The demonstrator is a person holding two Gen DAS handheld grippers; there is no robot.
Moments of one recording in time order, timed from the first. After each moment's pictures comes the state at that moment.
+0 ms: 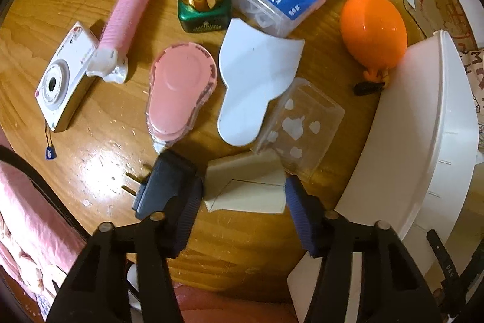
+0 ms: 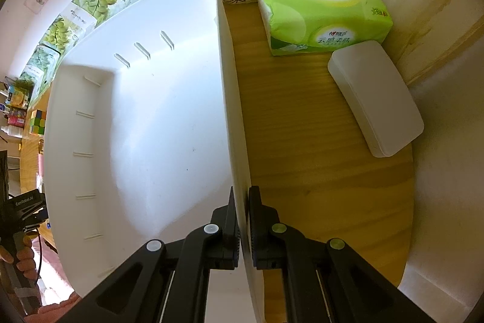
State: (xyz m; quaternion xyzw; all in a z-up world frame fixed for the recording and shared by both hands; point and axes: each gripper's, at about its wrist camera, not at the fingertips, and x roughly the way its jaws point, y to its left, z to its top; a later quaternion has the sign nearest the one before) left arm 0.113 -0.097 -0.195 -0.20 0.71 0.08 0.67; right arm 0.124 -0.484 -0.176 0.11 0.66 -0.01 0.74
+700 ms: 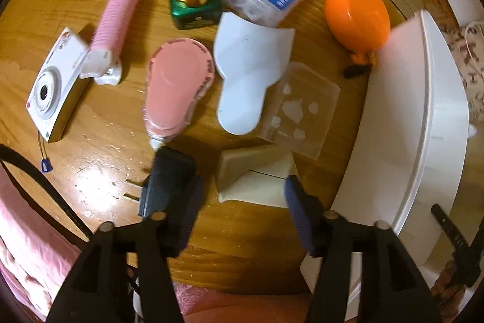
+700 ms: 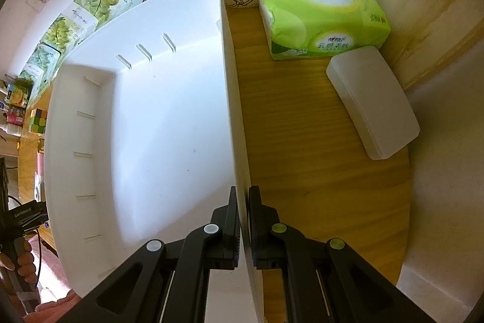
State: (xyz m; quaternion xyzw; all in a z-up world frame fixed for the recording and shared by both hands) left arm 0.101 -0.068 -0.204 -0.19 0.71 0.03 0.68; right arm 0.121 -0.480 -0.173 0.09 0.66 -0.01 0.75
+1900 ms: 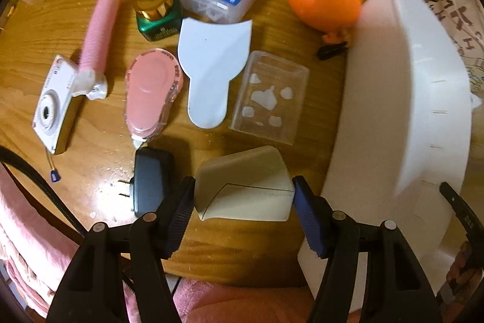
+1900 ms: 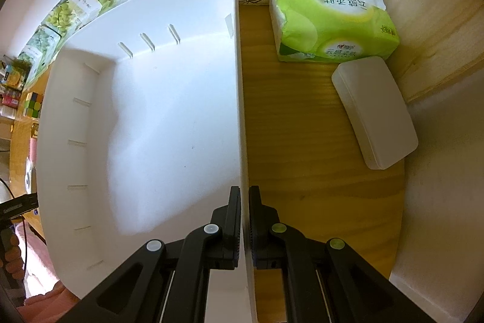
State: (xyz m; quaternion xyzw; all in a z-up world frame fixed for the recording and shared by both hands) left arm 0.123 -0.121 -0.202 -0.12 0.72 0.03 0.68; right arm 0.126 -0.452 -0.175 0.06 0.66 -0.01 0.74
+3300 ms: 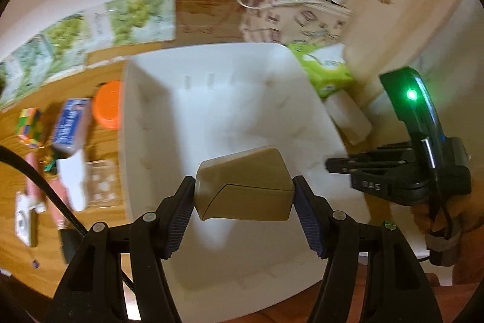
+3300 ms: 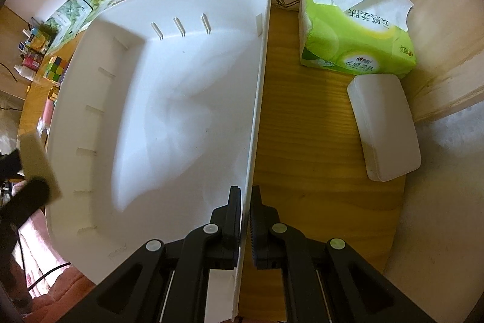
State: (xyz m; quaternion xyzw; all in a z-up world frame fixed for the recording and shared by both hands) left arm 0.081 -0.290 -0.090 0.00 0.53 -0.19 0.82; right arm 0.123 -0.428 -0.178 0.01 0.66 0.06 0.75
